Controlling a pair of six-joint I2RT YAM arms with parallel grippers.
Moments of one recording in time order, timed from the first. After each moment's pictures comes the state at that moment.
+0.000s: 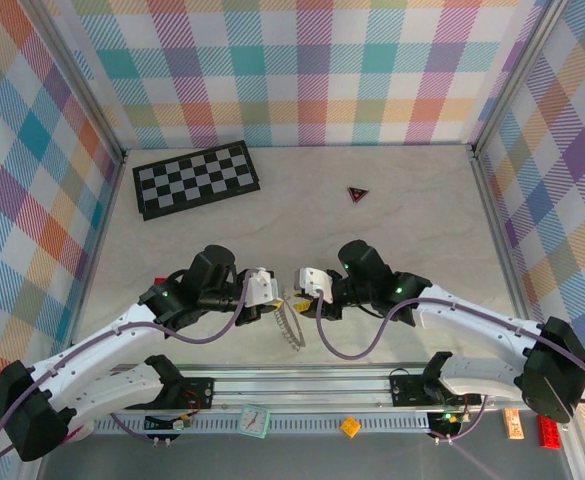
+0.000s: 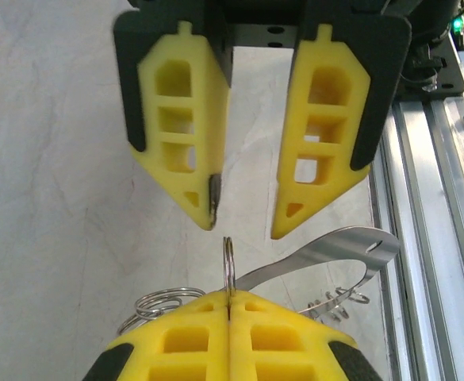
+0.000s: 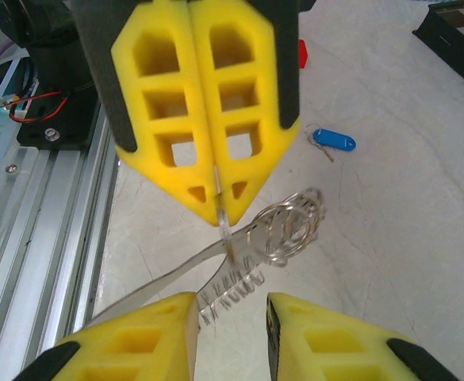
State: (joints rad) left arm -0.77 0.94 0.69 -0.43 0.46 0.56; right arm 0.89 1.15 0.73 -0.20 -0.49 -0.47
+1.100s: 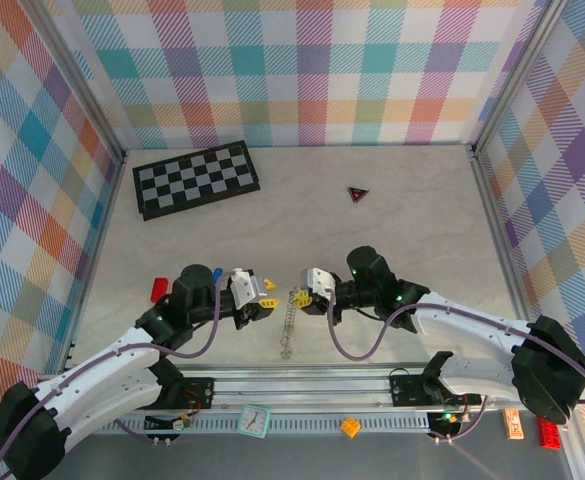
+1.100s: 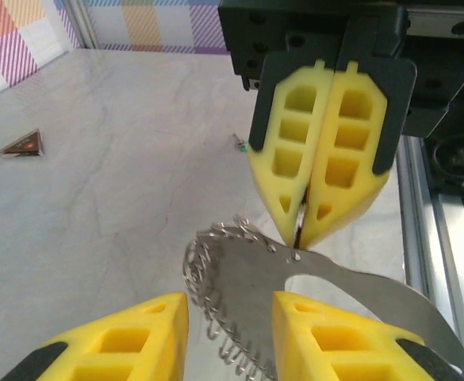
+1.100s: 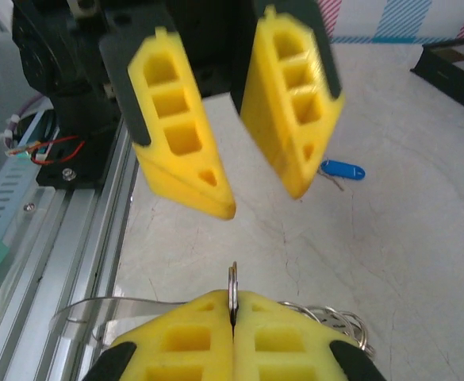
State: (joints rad) left arm -0.68 0.79 0.30 0.20 0.52 0.20; right arm 0.82 1.13 0.54 0.13 -0.65 -0.35
